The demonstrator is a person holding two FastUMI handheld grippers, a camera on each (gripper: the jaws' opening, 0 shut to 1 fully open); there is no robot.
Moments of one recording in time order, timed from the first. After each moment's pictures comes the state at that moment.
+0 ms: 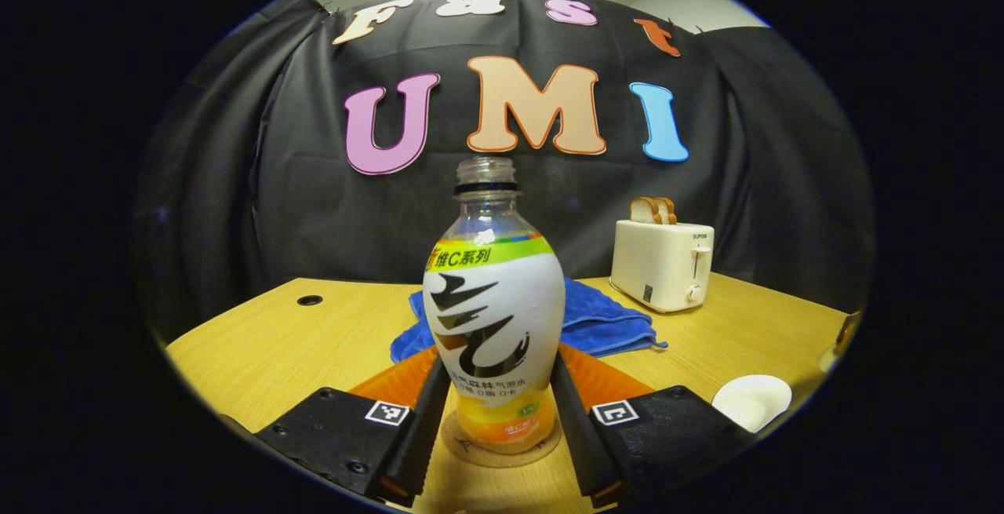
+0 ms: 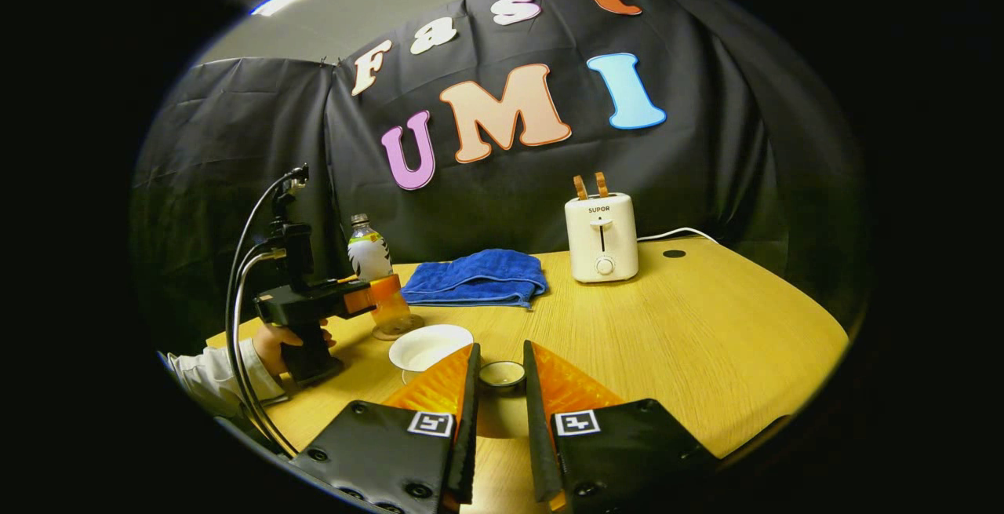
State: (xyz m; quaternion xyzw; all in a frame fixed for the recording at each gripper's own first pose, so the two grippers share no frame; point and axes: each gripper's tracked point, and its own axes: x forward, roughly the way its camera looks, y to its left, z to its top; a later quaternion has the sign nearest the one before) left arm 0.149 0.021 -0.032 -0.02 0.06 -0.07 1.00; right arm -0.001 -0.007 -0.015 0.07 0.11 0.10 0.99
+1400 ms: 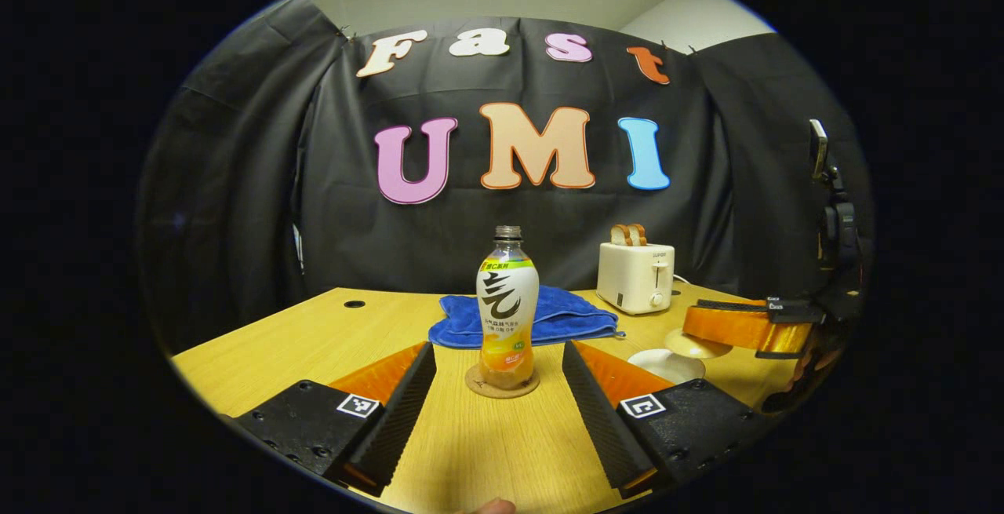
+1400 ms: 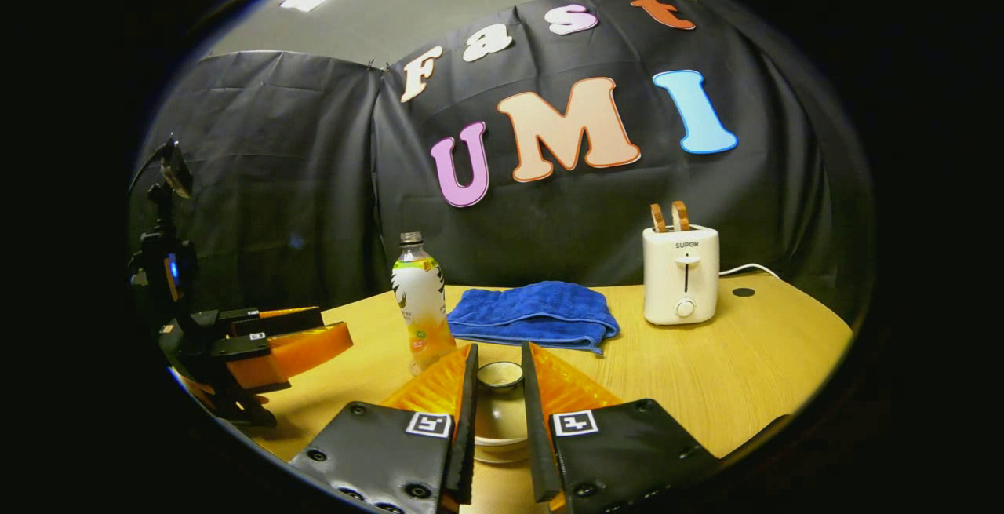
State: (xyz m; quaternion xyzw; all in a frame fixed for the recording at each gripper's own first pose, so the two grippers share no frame) left arm 0.011 0.036 0.012 -0.02 0.01 -0.05 1.00; right arm 0.057 0.084 0.004 0.04 0.05 0.18 0.98
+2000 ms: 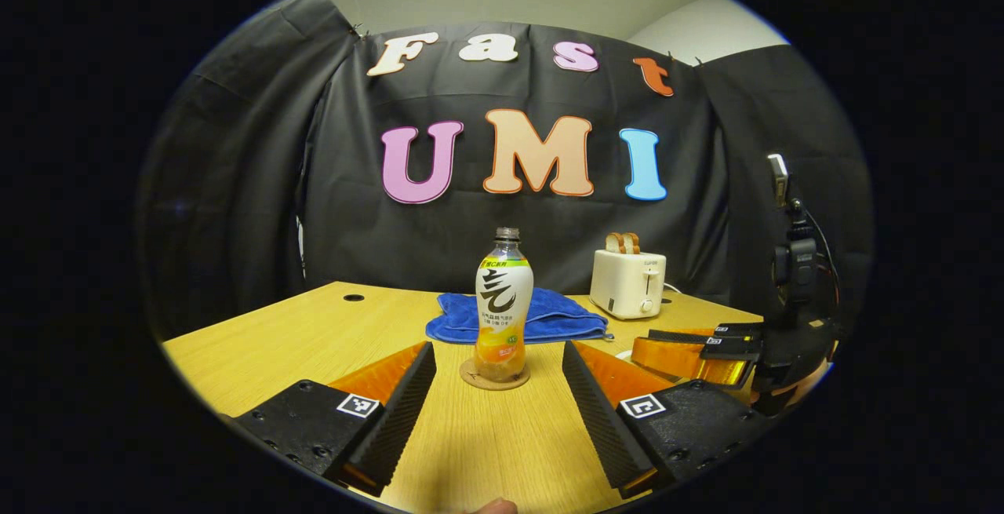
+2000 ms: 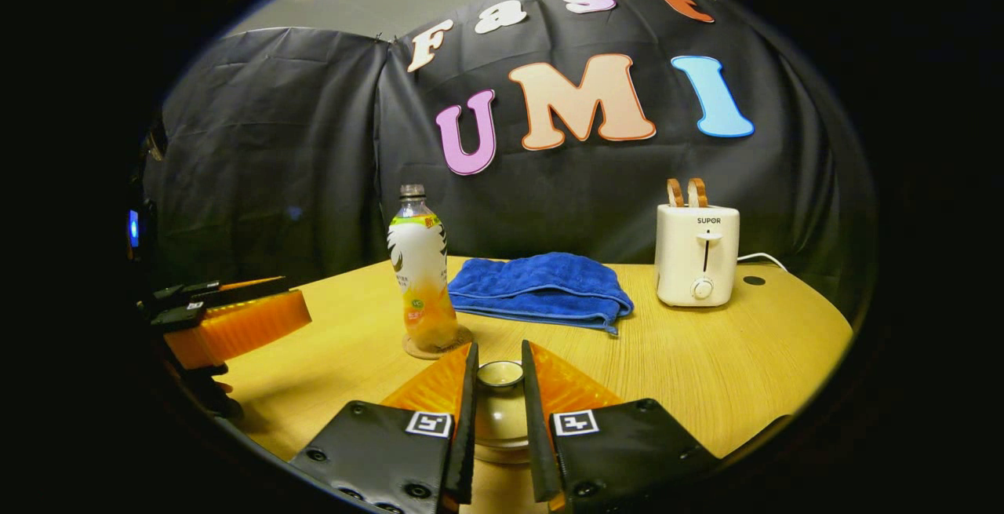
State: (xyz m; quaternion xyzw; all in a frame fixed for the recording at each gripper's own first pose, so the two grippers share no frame) left arm -0.008 0.033 0.012 -0.04 0.01 -0.05 1.00; right arm 0.071 0.099 -0.036 0.01 0.10 0.18 0.98
